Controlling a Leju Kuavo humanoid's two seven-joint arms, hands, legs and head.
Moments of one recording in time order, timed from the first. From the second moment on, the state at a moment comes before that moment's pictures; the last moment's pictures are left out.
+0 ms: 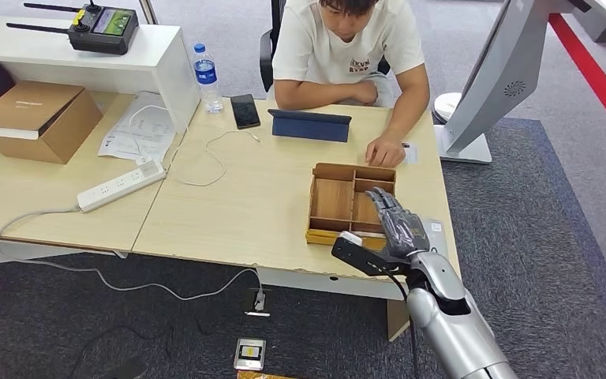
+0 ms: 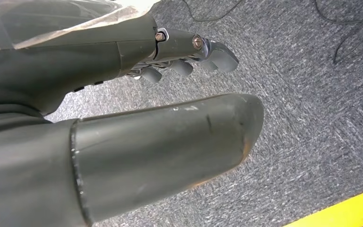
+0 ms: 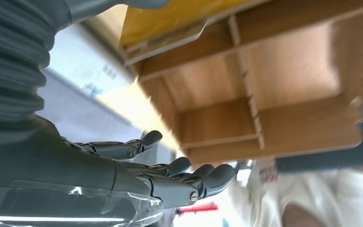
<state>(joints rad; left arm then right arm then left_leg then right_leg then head) -0.18 0.19 0.84 -0.19 -1.41 0.02 -0.21 -0.49 -0.08 0.50 -0.94 1.06 -0.13 -0.17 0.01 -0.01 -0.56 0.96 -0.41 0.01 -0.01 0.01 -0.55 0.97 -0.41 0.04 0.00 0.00</state>
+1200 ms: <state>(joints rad) -0.18 0.19 0.84 -0.19 -1.41 0.03 -0.21 -0.50 -0.07 0.51 -0.83 1.17 -0.29 -0.16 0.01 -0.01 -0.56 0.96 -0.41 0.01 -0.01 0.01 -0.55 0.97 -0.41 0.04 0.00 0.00</state>
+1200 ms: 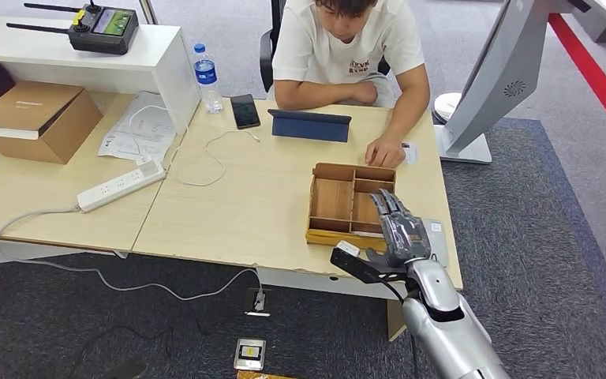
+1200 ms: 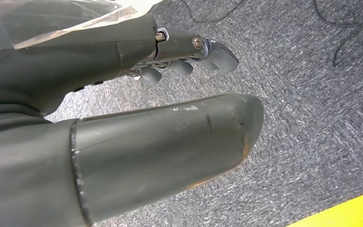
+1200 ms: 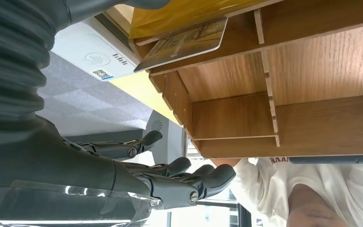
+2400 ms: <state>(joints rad) -0.18 0.19 0.84 -0.19 -1.41 0.03 -0.21 -0.55 -0.04 0.51 -0.63 1.11 -0.33 -0.16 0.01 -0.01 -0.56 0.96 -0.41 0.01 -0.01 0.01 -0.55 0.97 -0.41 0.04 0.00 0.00</state>
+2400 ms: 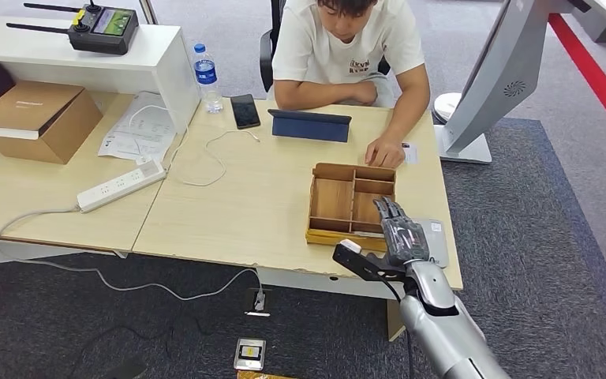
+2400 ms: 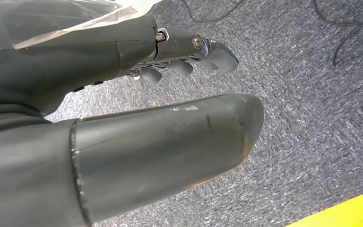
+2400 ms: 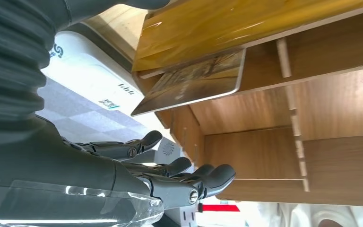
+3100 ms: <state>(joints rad) -0.18 0.19 0.84 -0.19 -1.42 0.03 -0.21 -0.56 -0.06 0.50 -0.63 1.10 -0.34 -0.17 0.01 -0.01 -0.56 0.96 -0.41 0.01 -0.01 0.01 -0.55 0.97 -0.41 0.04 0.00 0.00</state>
